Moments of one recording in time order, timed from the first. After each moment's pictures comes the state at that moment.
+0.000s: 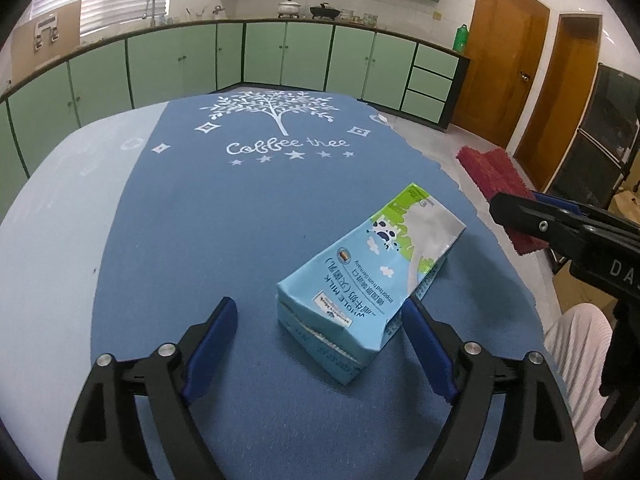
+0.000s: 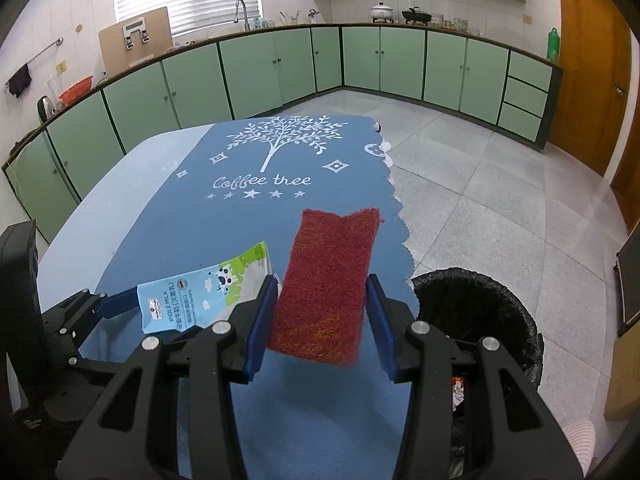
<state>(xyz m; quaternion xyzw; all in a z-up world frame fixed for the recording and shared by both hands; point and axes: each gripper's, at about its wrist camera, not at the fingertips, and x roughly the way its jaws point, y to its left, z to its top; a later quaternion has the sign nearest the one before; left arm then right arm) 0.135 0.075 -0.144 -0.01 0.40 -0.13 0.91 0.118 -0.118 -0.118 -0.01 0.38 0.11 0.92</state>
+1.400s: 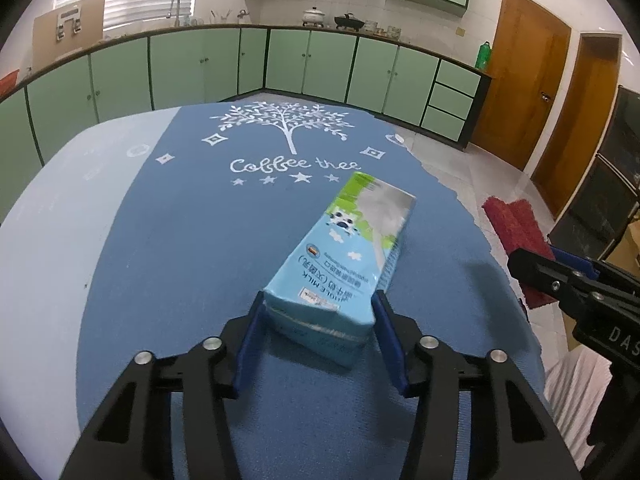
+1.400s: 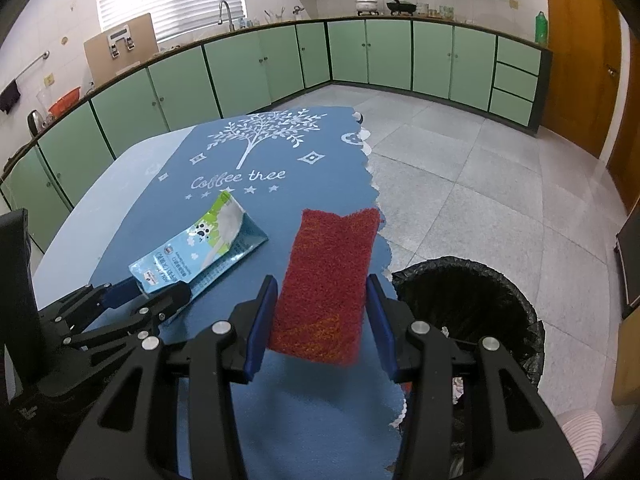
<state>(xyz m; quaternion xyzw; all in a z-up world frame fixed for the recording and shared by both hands) 0.152 0.062 -0.140 -0.04 0.38 -0.09 0.92 0.127 -0.141 -0.126 0.01 0.39 0.09 0.92</state>
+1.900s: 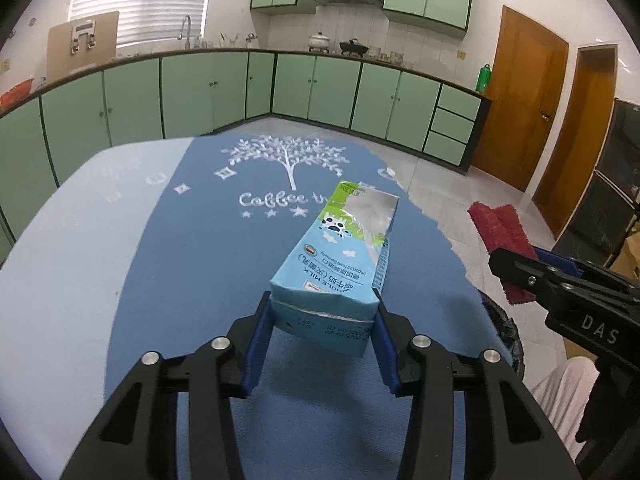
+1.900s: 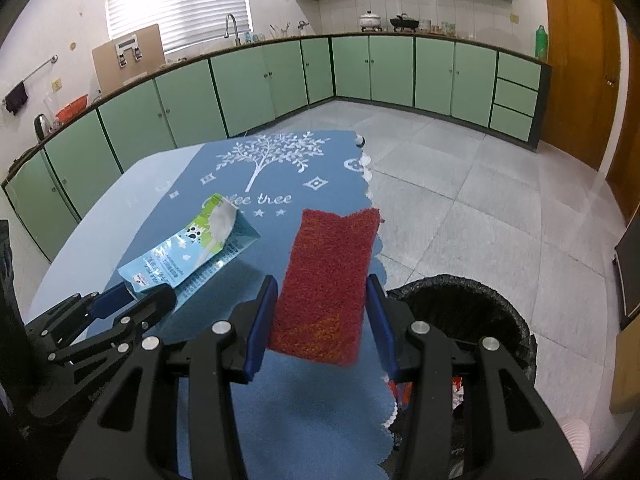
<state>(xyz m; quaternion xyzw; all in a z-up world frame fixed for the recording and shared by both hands) 0.125 0.057 -0.104 -0.04 0.34 -0.07 0.94 0.114 -0.145 -0.101 0.01 0.36 0.10 0.93</state>
